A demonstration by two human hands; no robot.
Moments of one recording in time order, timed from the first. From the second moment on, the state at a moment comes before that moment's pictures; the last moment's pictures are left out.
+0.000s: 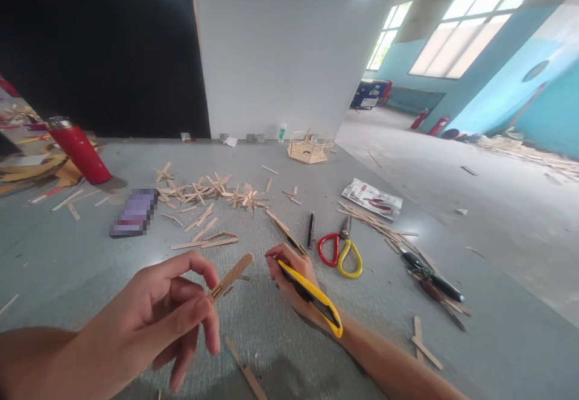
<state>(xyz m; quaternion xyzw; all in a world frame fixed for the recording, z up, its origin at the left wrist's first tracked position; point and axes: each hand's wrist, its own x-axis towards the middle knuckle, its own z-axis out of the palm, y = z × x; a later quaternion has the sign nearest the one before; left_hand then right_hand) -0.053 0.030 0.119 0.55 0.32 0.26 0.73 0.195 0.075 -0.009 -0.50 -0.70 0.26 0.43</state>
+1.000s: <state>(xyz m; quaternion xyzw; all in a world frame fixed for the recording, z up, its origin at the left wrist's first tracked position) -0.051 0.047 0.123 0.60 0.37 0.22 0.67 0.199 0.074 -0.024 -0.51 -0.68 0.30 0.43</state>
